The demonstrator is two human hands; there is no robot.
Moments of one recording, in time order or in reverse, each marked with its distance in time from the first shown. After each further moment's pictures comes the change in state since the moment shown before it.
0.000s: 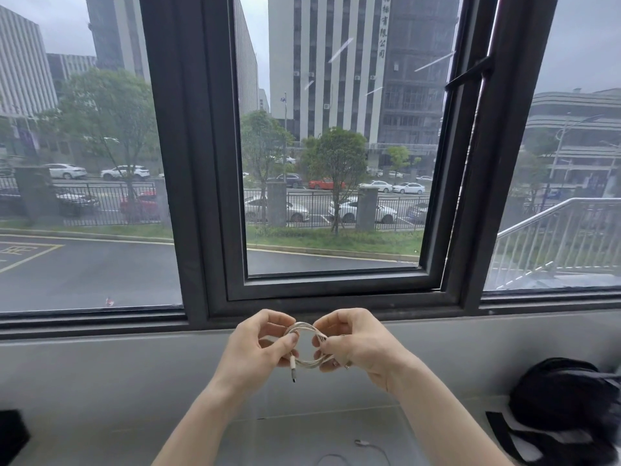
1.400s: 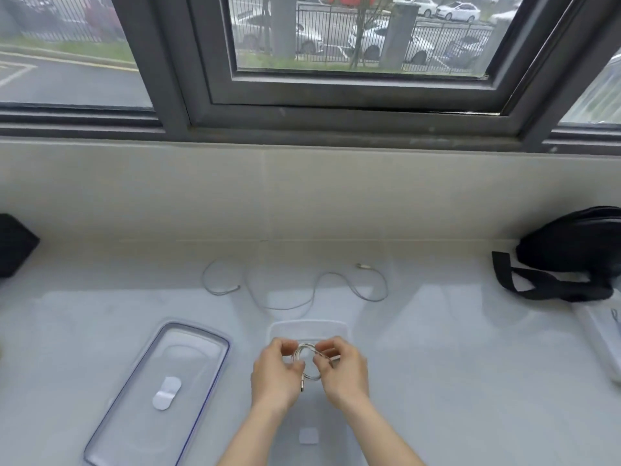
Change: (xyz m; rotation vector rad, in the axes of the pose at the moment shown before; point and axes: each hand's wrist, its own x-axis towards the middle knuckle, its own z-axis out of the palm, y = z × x) left_hand -0.175 -0.260 0.110 0.363 0.059 -0.744; right_hand -0.098 0.320 0.125 -0.268 0.211 0.477
